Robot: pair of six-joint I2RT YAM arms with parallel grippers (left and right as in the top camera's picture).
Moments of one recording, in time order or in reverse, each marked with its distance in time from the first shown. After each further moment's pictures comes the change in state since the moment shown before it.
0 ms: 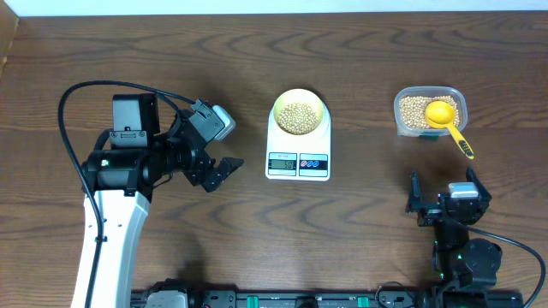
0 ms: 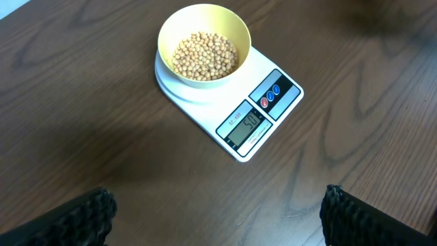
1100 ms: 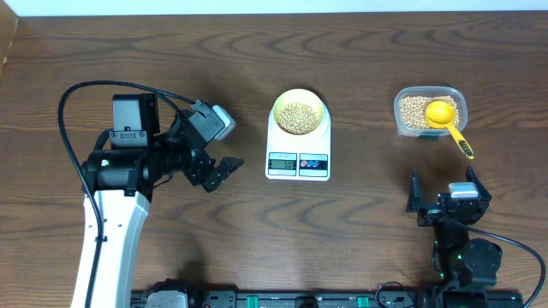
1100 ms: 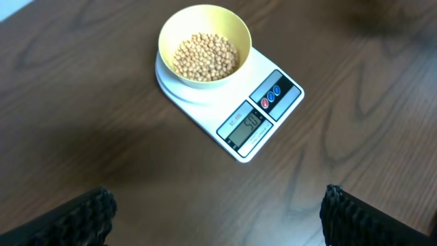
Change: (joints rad) left arm 0.000 0.000 0.000 0.006 0.000 0.000; right arm 0.000 0.000 0.000 0.000 0.000 0.000
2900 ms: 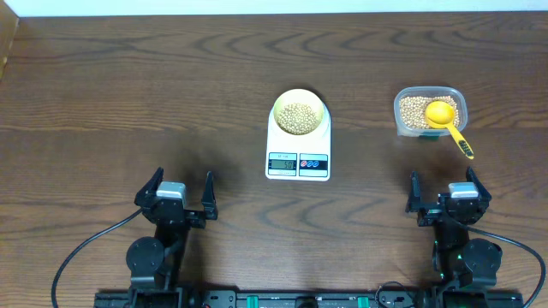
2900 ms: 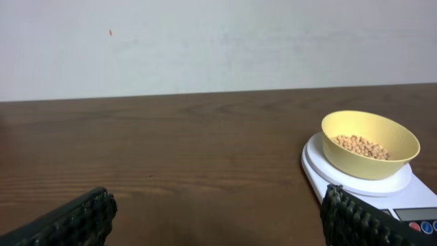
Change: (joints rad) left arm 0.000 -1.169 -1.040 0.801 -0.502 -0.717; right arm 0.000 -0.001 0.000 0.000 0.000 0.000
